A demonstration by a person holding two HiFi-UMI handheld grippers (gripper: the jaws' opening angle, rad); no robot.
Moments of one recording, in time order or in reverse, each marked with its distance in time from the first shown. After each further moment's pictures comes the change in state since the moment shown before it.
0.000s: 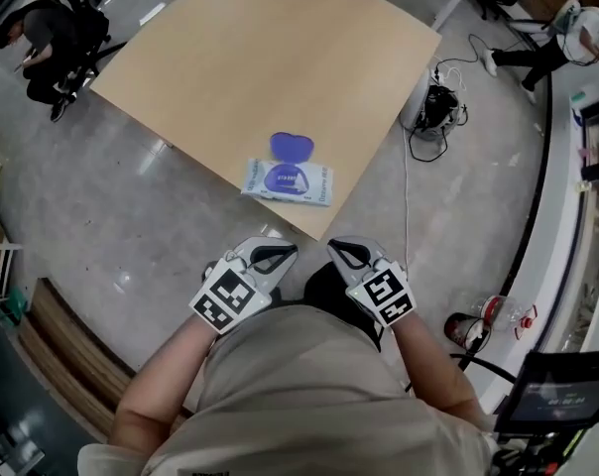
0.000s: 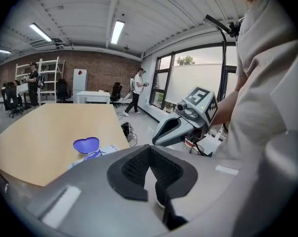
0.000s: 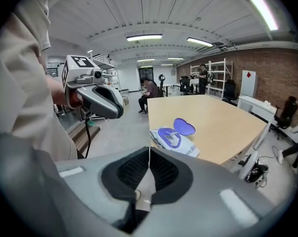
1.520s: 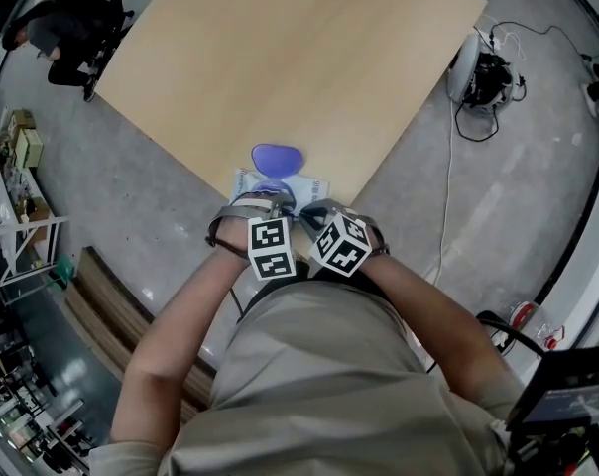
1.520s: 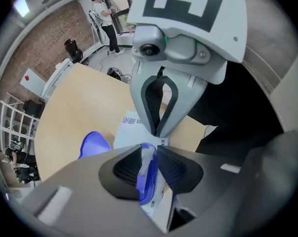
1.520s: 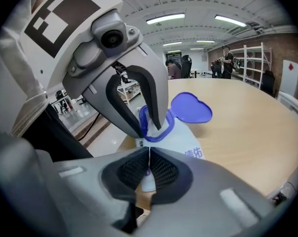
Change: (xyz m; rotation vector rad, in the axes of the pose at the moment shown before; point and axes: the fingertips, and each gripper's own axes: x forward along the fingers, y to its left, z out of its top) left arm 0.178 0.129 -0.083 0.547 0.896 -0.026; right arm 0.142 -0.109 -0.050 -0.172 0.177 0.350
